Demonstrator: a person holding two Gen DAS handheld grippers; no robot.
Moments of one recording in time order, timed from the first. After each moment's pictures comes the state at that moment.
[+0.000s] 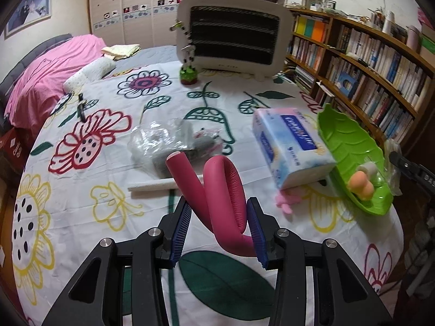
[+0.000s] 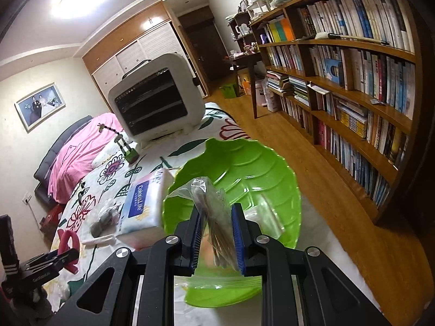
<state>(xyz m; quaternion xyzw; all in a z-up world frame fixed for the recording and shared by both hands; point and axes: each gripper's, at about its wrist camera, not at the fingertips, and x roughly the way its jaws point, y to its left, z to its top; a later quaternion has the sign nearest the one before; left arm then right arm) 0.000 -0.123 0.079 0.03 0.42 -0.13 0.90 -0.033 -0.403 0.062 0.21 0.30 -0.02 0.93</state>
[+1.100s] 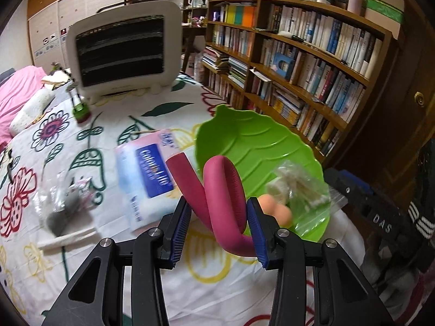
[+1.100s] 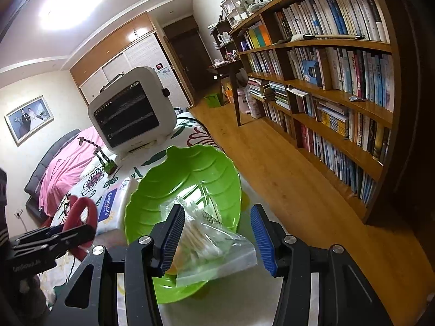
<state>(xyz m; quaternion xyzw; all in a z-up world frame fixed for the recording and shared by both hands) 0.018 -0.285 0.089 0.08 0.41 -0.27 0.87 -0.053 -0.444 0.042 0.22 0.28 -0.06 0.93</state>
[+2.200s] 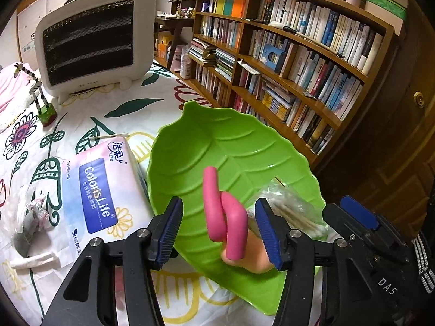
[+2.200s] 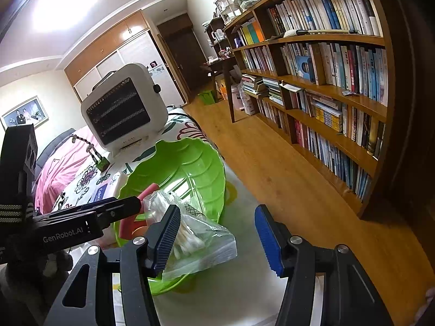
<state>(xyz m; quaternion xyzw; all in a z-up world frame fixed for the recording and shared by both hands) 0.046 -0.335 0.064 0.07 0.43 -0.29 0.85 -0.060 -0.454 0.033 0.22 0.29 -0.07 0.93</state>
